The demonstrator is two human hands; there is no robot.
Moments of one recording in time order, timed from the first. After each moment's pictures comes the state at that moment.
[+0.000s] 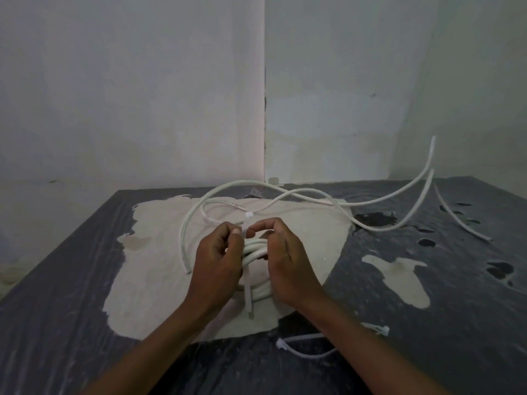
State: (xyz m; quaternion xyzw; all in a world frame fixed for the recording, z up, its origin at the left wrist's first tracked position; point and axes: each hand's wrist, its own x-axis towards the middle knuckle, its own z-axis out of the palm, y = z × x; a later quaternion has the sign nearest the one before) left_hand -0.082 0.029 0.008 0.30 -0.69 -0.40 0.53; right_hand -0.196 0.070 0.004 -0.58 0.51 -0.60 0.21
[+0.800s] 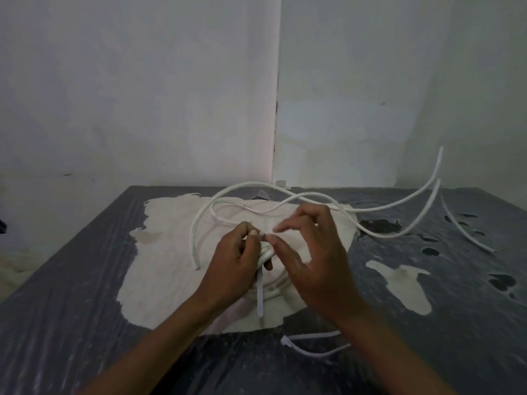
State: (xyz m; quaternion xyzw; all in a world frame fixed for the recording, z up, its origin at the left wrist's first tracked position) left_hand -0.079 0.035 0.012 0.27 -0.75 -0.38 0.46; right_hand -0.213 0.102 0.024 -0.66 0.52 -0.52 -0.14
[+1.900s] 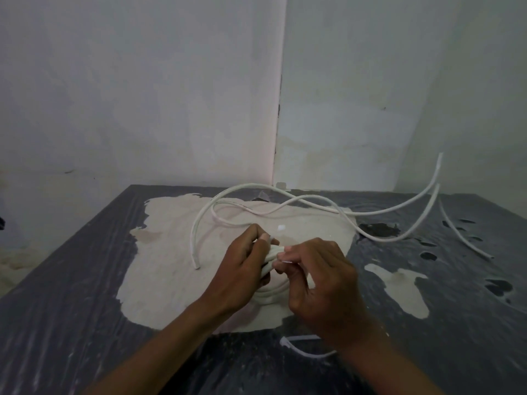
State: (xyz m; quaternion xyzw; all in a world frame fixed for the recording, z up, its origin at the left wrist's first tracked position) left_hand -0.084 0.044 0.014 0.20 -0.71 -0.51 0.44; right_hand -0.212 0.121 0.010 -0.69 0.48 -0.47 -0.25
